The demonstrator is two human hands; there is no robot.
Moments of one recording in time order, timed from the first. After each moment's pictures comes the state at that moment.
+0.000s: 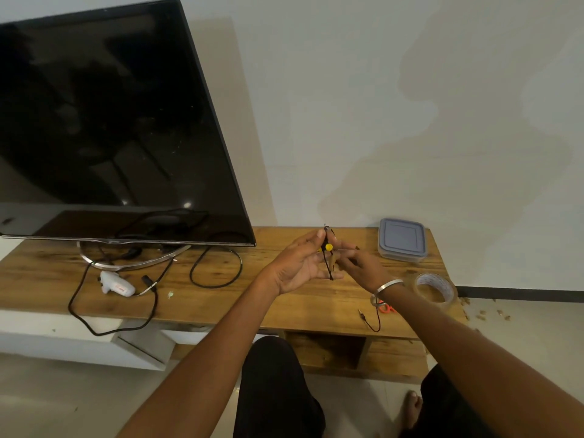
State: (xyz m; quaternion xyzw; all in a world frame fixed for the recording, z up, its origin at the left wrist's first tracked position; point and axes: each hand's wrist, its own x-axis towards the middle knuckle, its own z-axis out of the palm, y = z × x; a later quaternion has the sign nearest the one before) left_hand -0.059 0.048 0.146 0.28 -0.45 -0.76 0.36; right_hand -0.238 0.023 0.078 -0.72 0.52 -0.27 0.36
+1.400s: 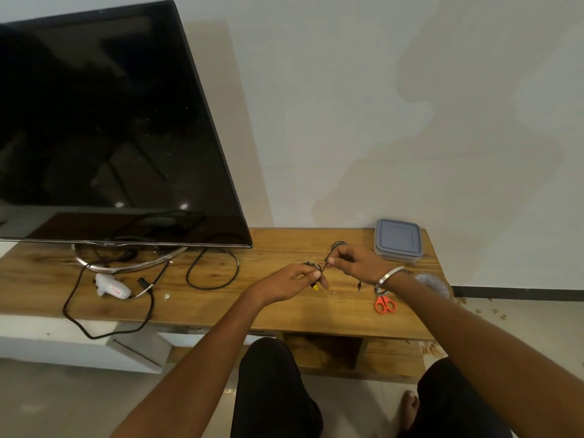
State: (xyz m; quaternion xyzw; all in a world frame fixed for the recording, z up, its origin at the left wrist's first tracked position) left_hand -0.030 0.044 0.099 0.47 -0.73 -0.48 0.13; right_hand -0.243 0.018 0.106 -0.76 0.48 -0.21 0.39
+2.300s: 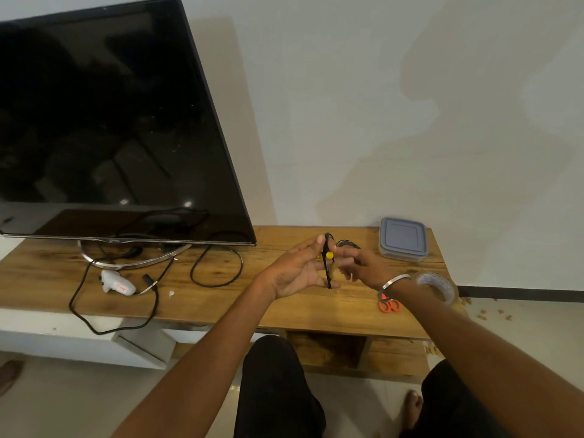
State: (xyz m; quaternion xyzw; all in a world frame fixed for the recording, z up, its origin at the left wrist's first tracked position) left_hand -0.053 0.055 0.145 0.29 -0.44 -0.78 0.33; right_hand -0.245 0.027 0.095 -0.71 0.46 -0.26 0.46
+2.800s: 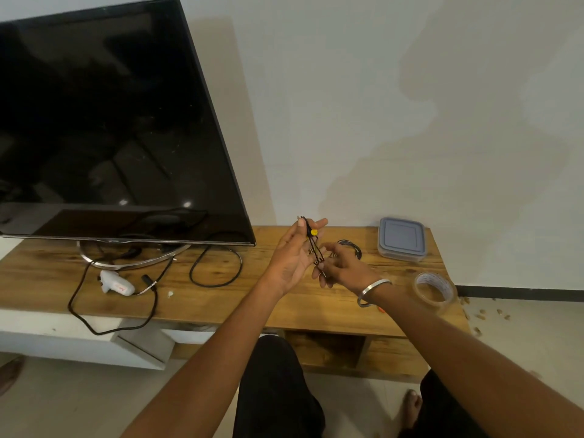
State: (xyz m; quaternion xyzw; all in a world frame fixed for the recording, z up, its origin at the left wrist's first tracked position) left_hand -0.060 0.041 0.135 0.37 -0.37 -0.68 0.52; right_hand -0.207 0.036 0.090 -0.60 0.43 -0.32 0.60
